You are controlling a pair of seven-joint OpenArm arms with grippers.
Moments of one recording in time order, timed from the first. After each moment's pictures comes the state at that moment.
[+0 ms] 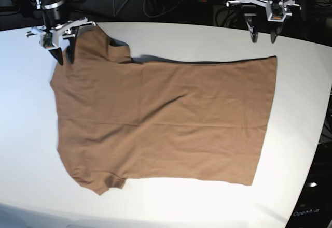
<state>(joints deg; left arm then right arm) 55.4 -4.1 -9.8 111.9 -3.3 0.3 -10.5 -43.8 9.3 13.0 106.4 8.1 11.5 3.0</state>
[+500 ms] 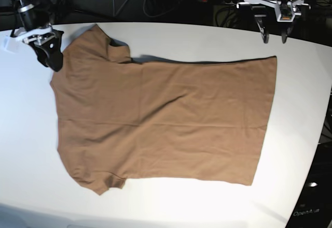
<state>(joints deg) 55.4 -4.1 -13.6 111.9 -3.1 0.3 -10.5 -43.0 10.0 28.7 108.3 64.0 23.3 -22.1</state>
